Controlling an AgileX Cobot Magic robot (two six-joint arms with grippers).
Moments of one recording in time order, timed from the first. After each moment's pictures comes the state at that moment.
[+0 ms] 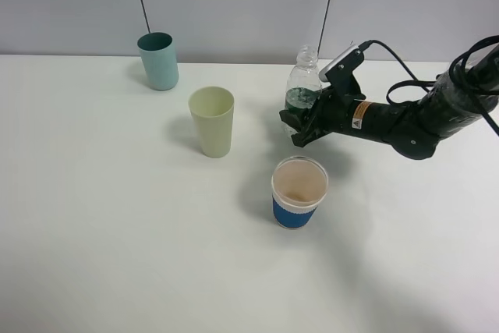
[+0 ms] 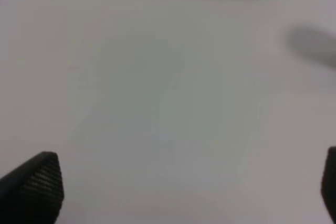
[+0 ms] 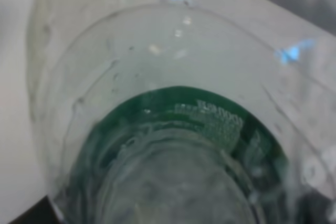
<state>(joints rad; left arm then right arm) 0.00 -0.01 -0.51 0.01 1.06 0.00 0.22 2.15 -0.83 -0.60 -0.91 0.04</state>
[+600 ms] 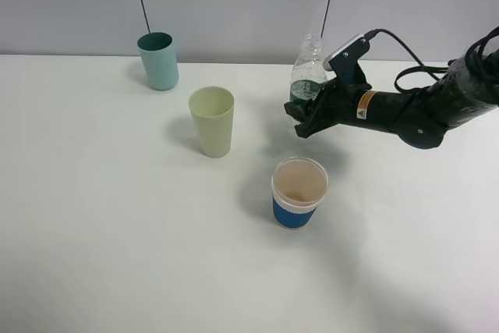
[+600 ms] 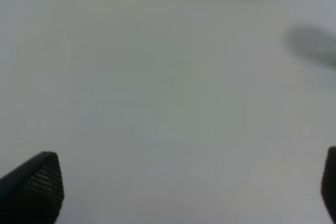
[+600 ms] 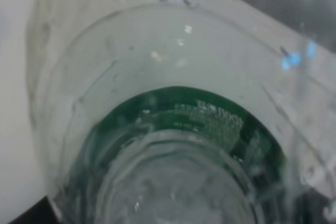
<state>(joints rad) 0.00 -0.01 -0.51 0.01 1.06 0.00 0.22 2.05 -0.83 -0.61 -0.79 0.10</state>
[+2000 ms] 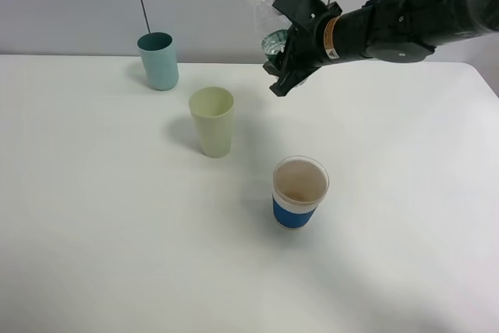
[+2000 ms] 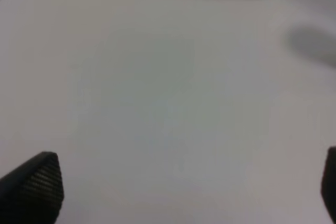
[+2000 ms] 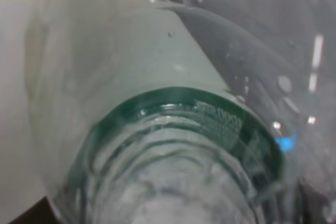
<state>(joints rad) 0.00 -0.01 -0.51 0.01 1.06 0.00 0.45 1.86 -1.12 -1.02 -0.14 0.37</state>
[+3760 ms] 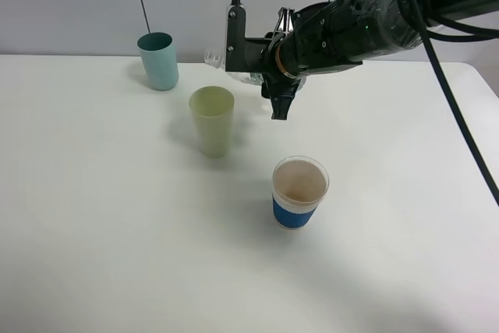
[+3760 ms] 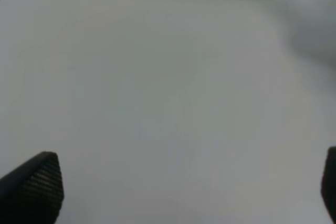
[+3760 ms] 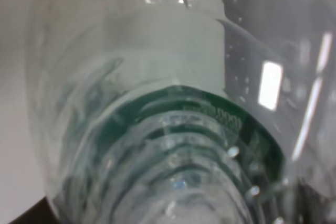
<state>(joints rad) 0.00 -0.01 -0.51 0.01 1.06 0.00 0.65 1.98 -1.25 -1.24 0.32 0.11</state>
